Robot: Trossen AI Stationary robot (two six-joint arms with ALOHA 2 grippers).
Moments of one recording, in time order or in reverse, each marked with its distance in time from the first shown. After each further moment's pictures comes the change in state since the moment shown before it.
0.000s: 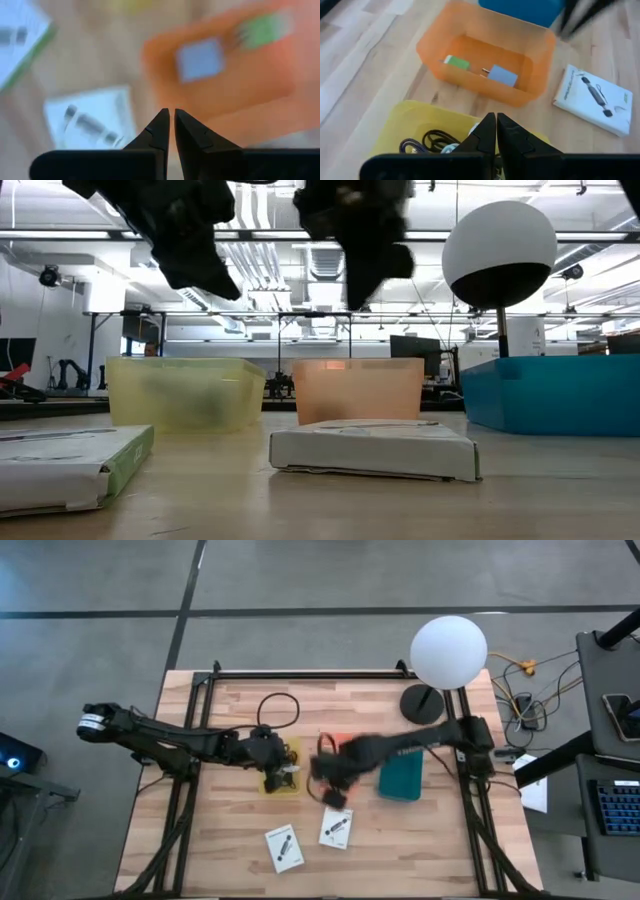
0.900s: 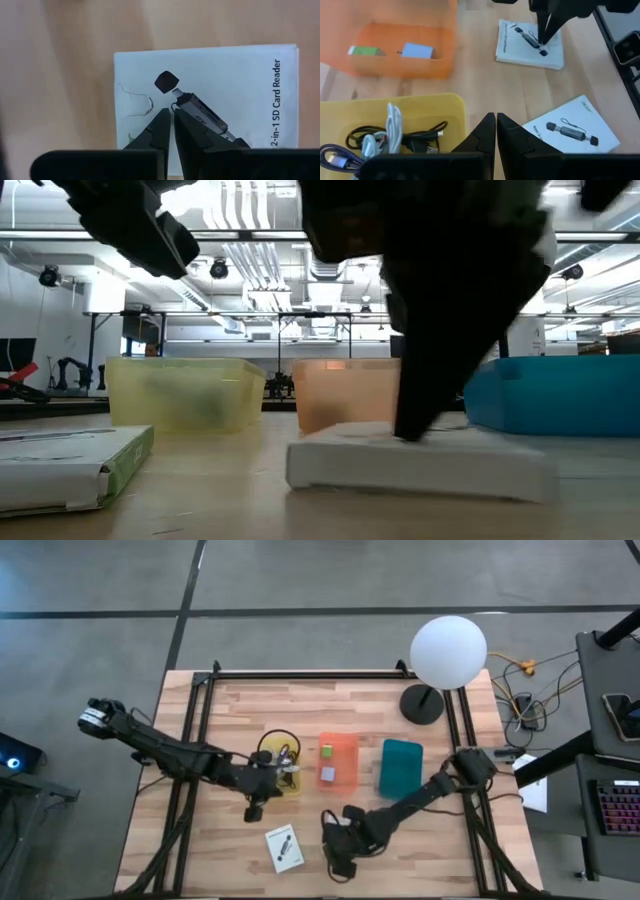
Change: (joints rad) left arm -0.229 -0.014 -0.014 -0.032 0.097 0.068; right arm 0.356 0.176 -0.150 0.394 0.080 0.175
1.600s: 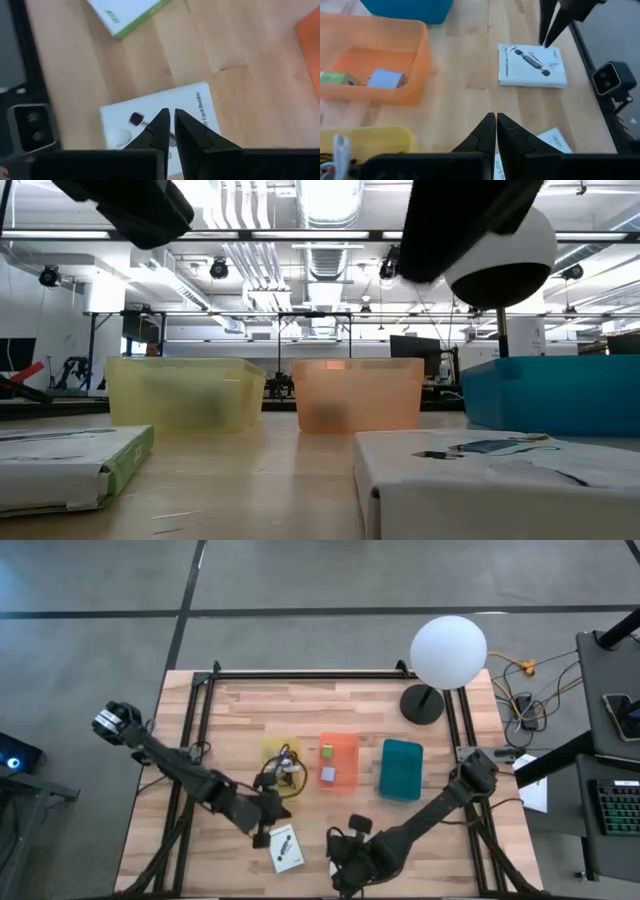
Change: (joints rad) left arm -0.222 0.190 0.122 0.103 -0.226 -0.163; right arm 0.124 0.005 0.250 -0.254 0.242 0.145
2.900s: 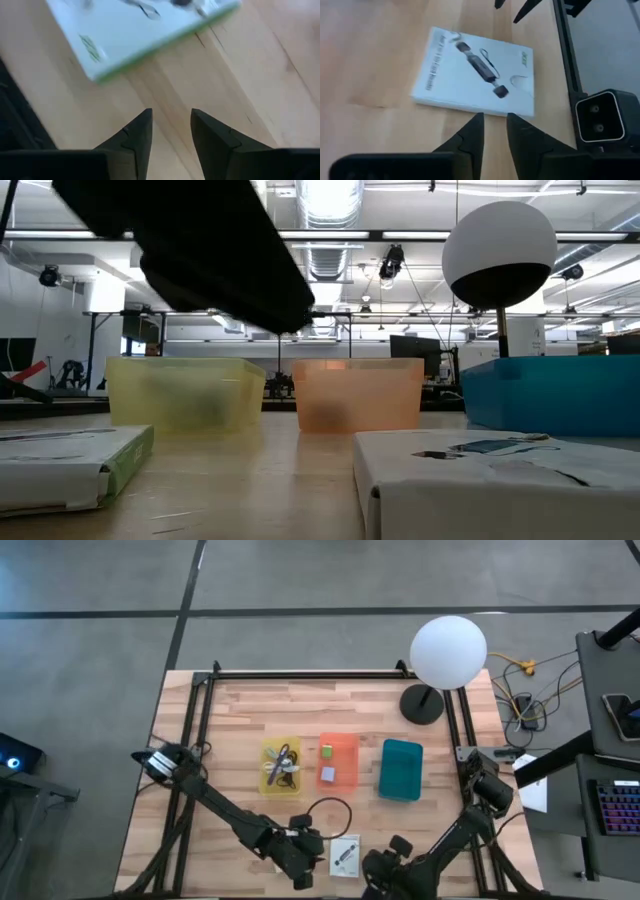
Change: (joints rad) left arm -0.049 0.585 0.379 0.146 0.060 -0.206; right arm 0.213 -0.004 -0.228 0.006 0.013 0.523
